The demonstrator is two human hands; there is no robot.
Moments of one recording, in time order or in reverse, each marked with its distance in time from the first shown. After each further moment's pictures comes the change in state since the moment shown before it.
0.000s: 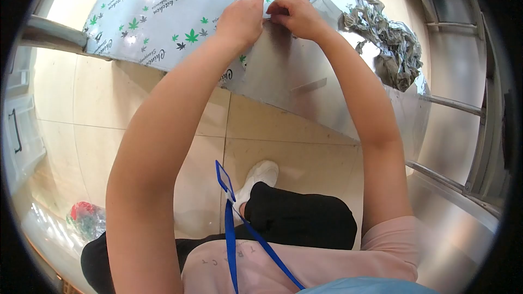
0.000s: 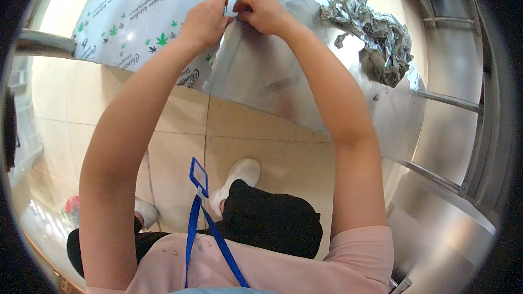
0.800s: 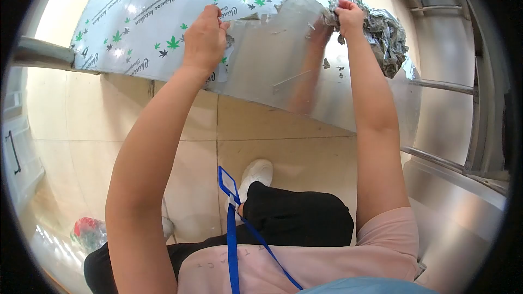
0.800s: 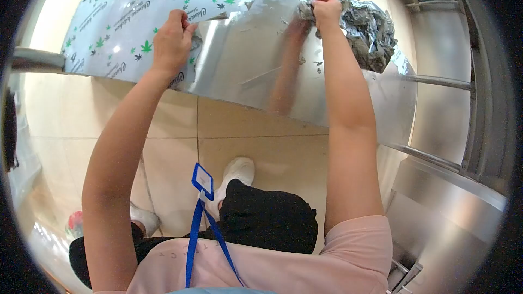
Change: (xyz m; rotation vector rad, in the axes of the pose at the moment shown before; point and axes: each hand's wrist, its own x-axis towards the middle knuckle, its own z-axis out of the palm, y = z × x) left_hand -0.037 -0.010 0.003 -0.216 0.277 -0.077; right_hand -0.060 0.177 -0.059 0.488 0.897 0.525
